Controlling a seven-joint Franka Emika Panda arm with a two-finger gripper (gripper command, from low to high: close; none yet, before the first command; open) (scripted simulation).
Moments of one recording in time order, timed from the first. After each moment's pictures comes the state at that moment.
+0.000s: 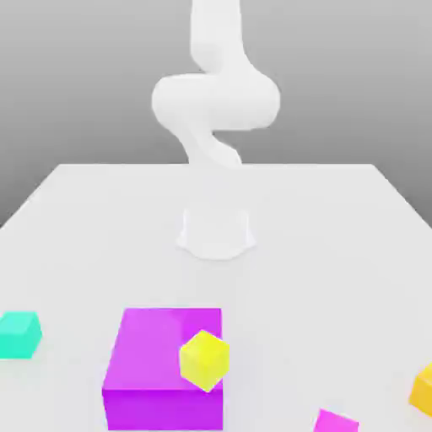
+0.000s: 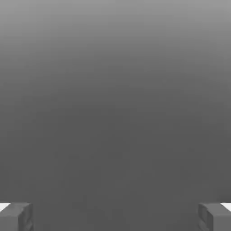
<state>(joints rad) -0.07 -0.71 0.00 -2.32 -0.02 2.34 0.89</state>
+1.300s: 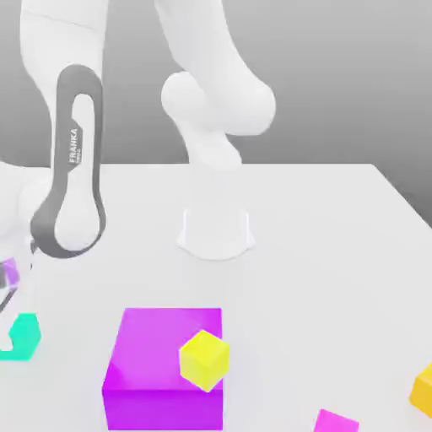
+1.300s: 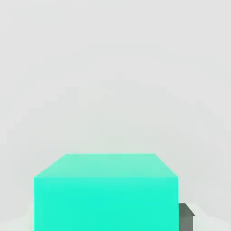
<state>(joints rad) -0.65 0.38 -0.11 -2.47 0.14 2.85 1.48</state>
